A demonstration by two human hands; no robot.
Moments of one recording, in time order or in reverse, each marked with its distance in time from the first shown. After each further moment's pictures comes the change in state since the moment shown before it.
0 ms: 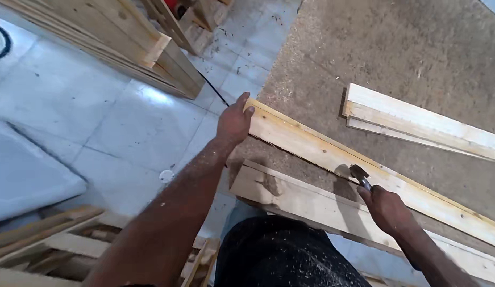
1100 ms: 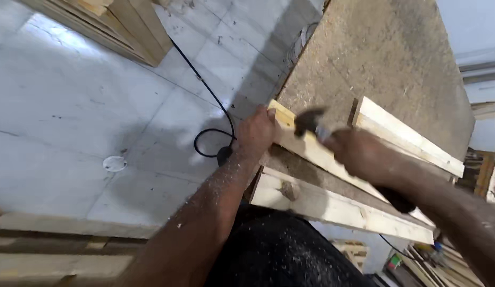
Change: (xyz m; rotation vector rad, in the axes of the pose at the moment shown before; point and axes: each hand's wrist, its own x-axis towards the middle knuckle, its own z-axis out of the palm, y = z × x) left_hand 0.006 0.000 -0.006 -0.120 -0.192 -0.259; right_hand -0.041 -0.297 -0.149 -0.090 -0.144 -0.270
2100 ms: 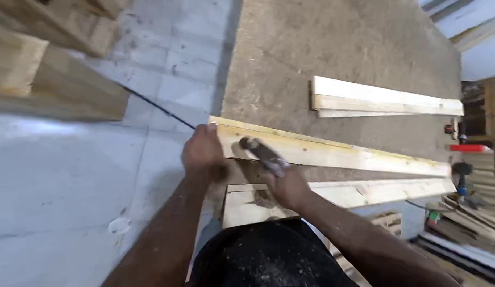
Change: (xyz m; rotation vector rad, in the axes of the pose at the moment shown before) left_hand 0.002 0.010 0.000 0.175 0.031 0.055; right_hand 0.031 0.056 0.156 0.353 0.436 -0.170
